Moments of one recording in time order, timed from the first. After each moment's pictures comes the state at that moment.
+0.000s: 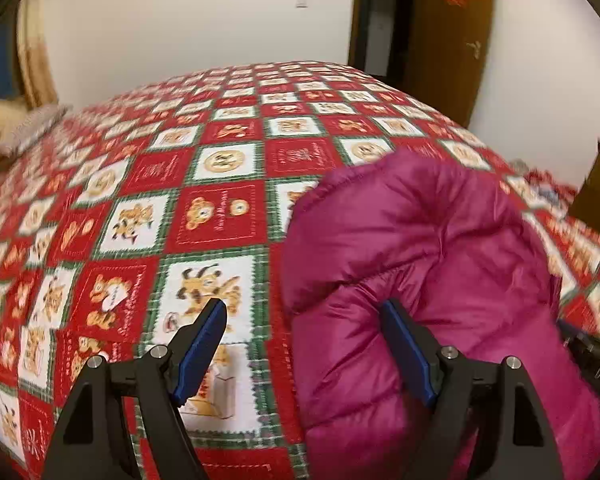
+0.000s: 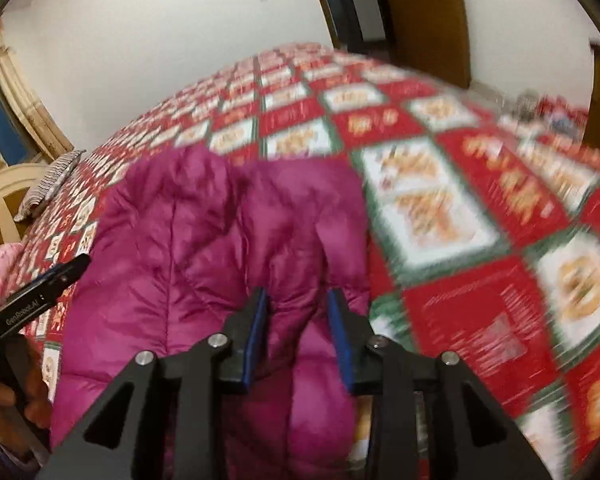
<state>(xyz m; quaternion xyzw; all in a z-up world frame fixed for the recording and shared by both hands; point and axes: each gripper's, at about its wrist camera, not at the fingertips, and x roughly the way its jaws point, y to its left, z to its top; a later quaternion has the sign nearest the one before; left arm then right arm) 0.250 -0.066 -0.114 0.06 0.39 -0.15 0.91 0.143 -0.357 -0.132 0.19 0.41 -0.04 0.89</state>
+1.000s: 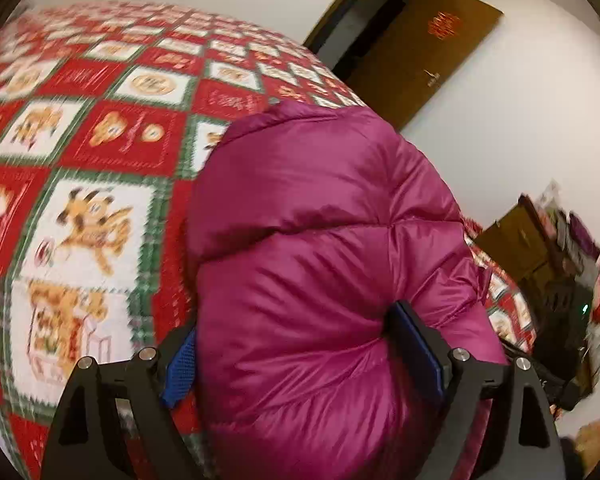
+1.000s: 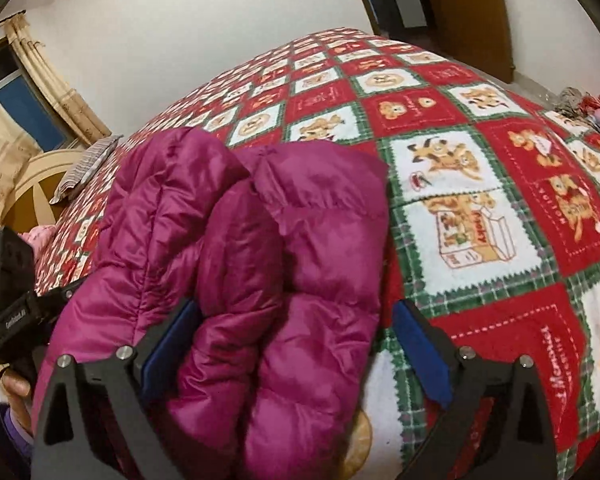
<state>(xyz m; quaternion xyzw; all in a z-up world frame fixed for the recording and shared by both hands) 0.263 -0.063 -0.145 -0.13 0.45 -0.30 0.83 0.155 -0.373 -0.139 0.17 0.41 0.06 0.89</state>
